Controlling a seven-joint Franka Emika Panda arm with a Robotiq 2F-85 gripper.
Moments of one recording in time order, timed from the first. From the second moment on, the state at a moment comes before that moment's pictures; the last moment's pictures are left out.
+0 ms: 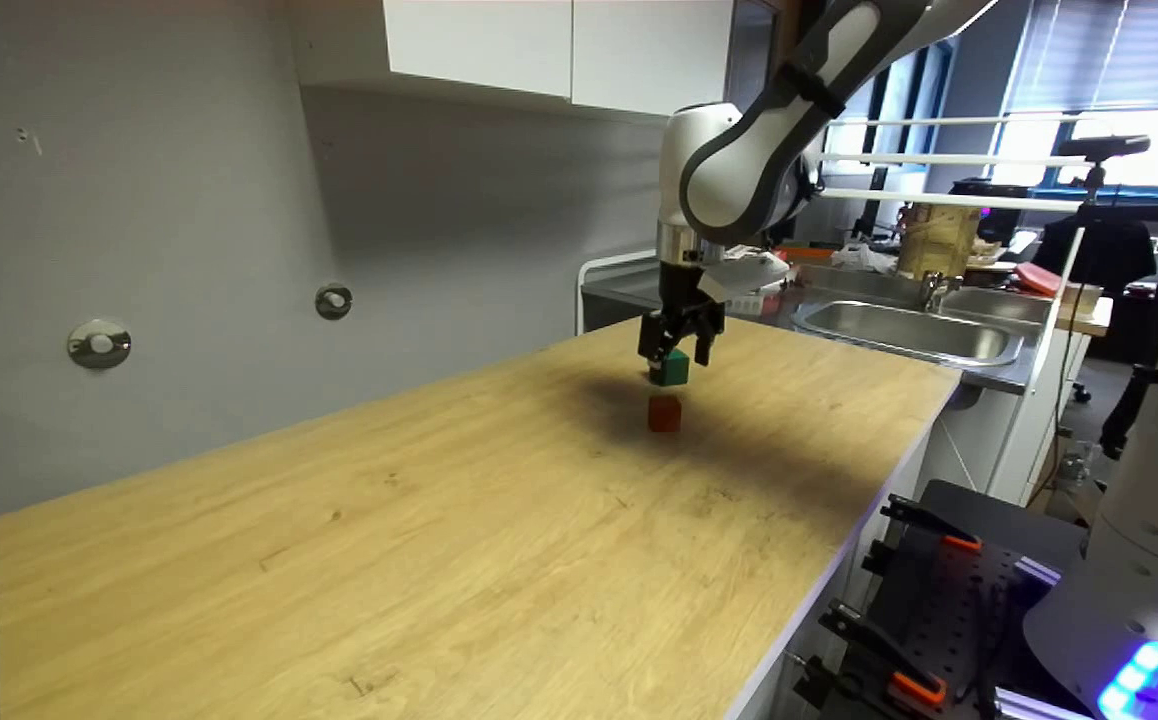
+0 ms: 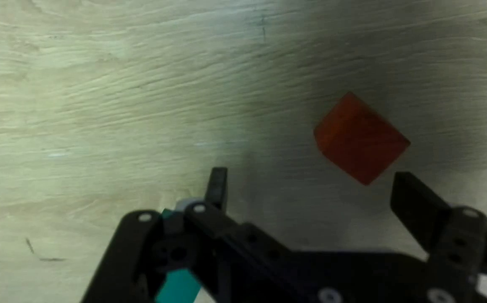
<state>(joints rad) -0.08 0.07 -0.01 -2.41 -0.17 2.53 0.19</state>
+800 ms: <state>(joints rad) -0.02 0.22 -0.02 -2.33 -0.16 2.46 0.23</state>
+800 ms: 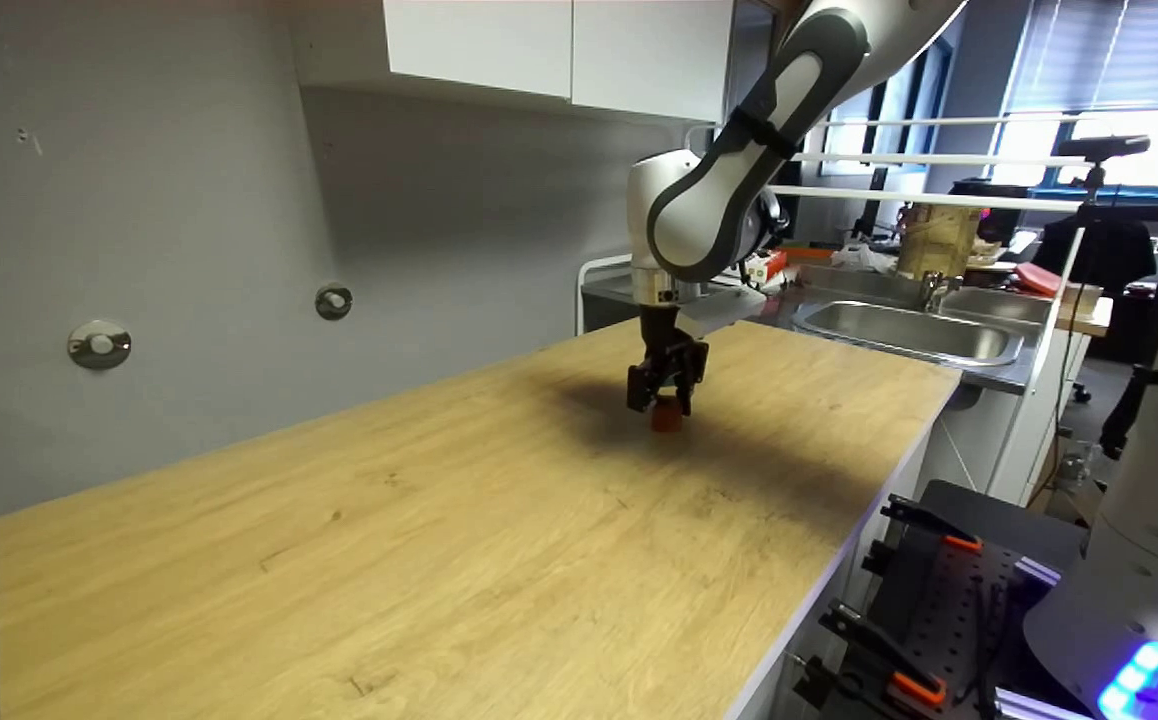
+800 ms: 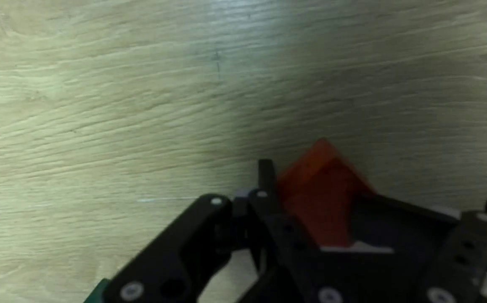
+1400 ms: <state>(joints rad) 0.00 0.23 -0.02 -2.31 -0.10 2.42 0.23</state>
